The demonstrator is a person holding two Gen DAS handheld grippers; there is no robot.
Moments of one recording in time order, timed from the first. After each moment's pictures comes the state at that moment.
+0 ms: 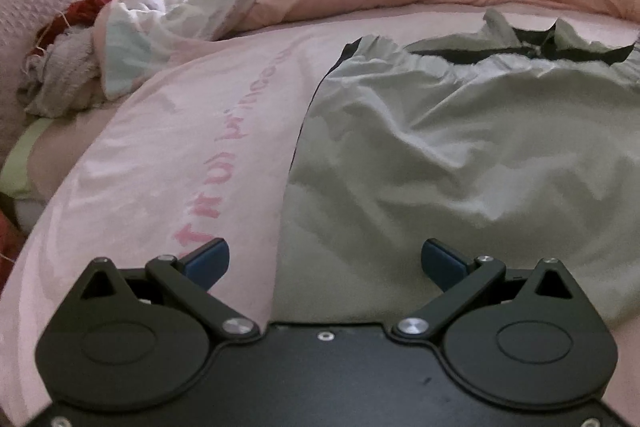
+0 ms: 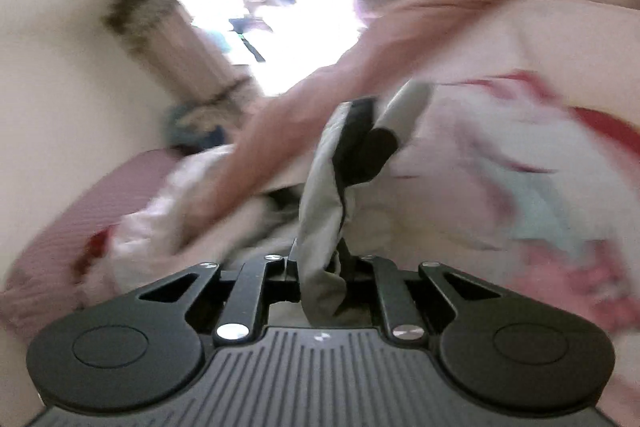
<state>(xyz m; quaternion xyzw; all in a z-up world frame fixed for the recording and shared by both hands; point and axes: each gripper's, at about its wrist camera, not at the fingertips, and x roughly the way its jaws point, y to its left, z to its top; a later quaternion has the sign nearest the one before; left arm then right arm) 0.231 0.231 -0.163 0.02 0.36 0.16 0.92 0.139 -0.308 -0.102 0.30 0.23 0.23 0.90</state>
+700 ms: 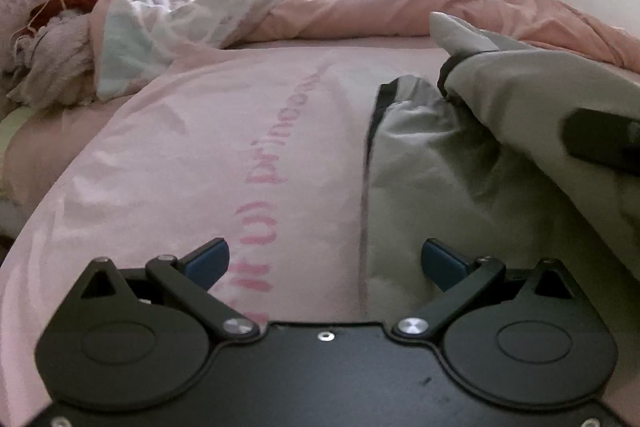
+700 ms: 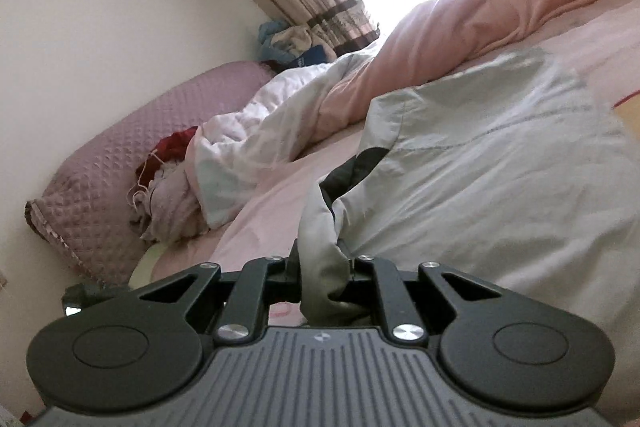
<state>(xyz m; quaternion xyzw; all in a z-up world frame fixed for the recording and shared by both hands) 0.256 0.311 -0.153 -0.03 0.33 0.15 0.93 0.140 -0.003 -0.084 0.23 0.27 0.35 0.87</state>
